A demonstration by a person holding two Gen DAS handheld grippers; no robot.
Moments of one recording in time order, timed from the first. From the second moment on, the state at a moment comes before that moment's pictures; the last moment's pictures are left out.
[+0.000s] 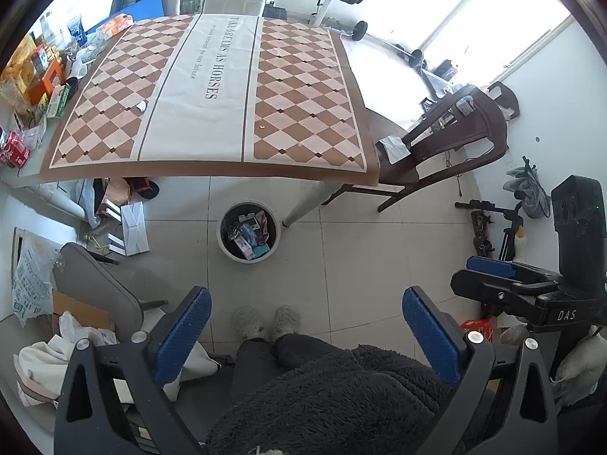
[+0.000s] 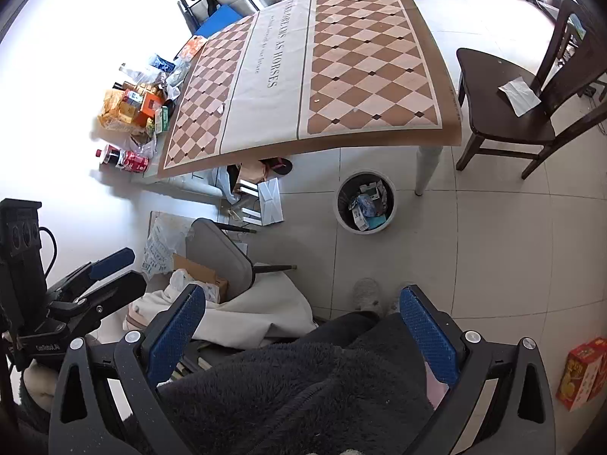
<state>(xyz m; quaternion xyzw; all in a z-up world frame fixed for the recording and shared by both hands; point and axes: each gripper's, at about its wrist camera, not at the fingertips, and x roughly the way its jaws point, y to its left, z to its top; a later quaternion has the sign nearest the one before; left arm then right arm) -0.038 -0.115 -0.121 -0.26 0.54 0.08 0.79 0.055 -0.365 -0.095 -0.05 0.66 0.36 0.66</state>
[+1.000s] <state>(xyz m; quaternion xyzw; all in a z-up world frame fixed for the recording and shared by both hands) -0.039 -0.129 -0.112 -0.26 0.53 0.09 0.80 0.048 -0.368 -0.087 -0.05 0.65 0.37 0.66</state>
